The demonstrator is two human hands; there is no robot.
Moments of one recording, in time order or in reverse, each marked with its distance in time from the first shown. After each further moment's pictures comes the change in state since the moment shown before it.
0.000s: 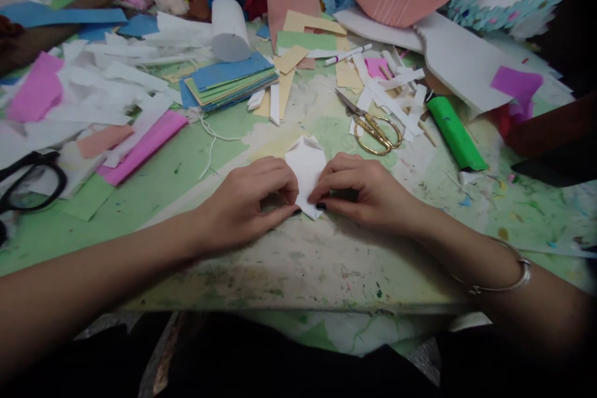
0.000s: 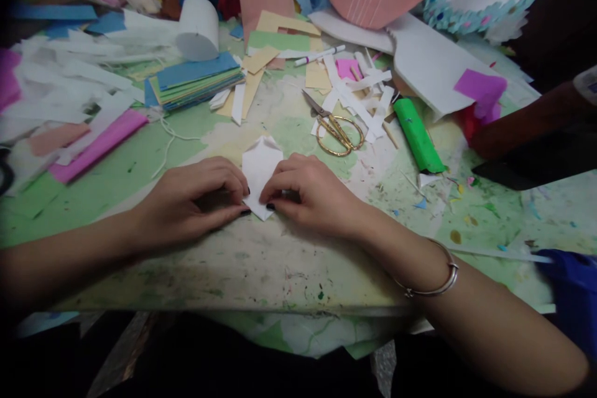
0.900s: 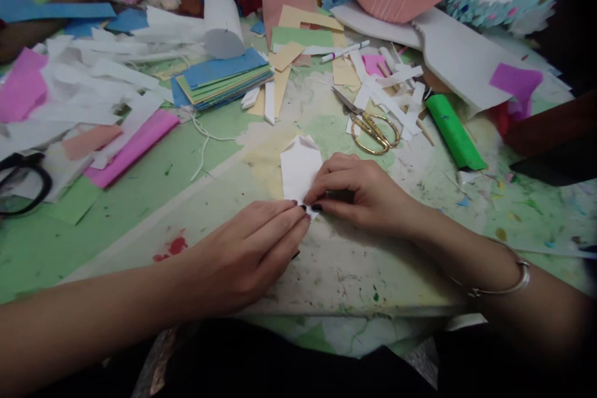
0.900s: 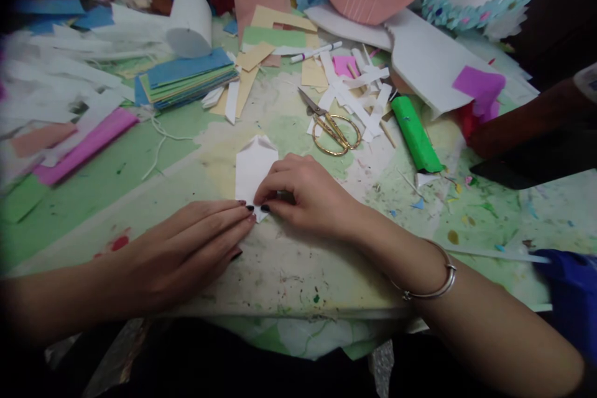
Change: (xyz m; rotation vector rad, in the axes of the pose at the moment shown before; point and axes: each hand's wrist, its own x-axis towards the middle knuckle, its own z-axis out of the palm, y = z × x) left_hand -0.037 0.023 0.016 0.443 -0.022 0.391; right_hand 0.001 0.001 0.000 -0.002 -0.005 0.010
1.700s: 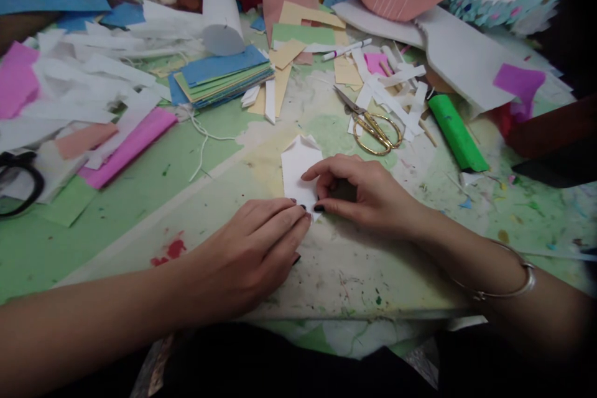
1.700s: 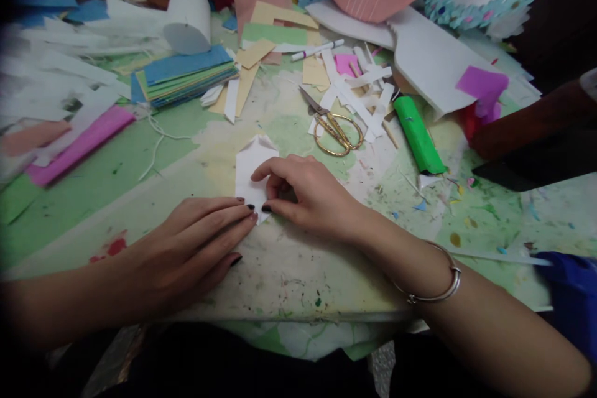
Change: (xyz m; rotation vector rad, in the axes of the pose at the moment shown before) left_hand 0.003 0.002 0.001 0.013 -0.060 -0.070; right_hand -0.001 -0.001 0.001 0.079 0.049 0.121
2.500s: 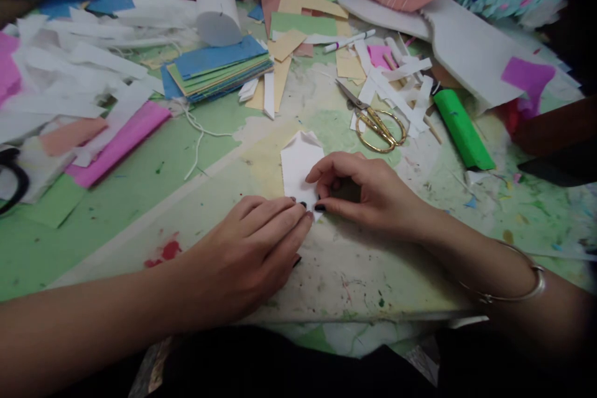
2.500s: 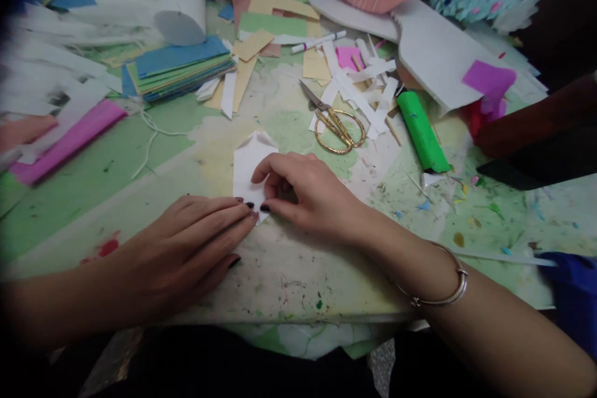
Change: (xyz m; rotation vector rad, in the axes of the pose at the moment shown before) left_hand 0.001 -0.002 -0.001 0.019 -0.021 -0.002; right_hand 0.000 0.000 0.000 0.014 0.003 0.008
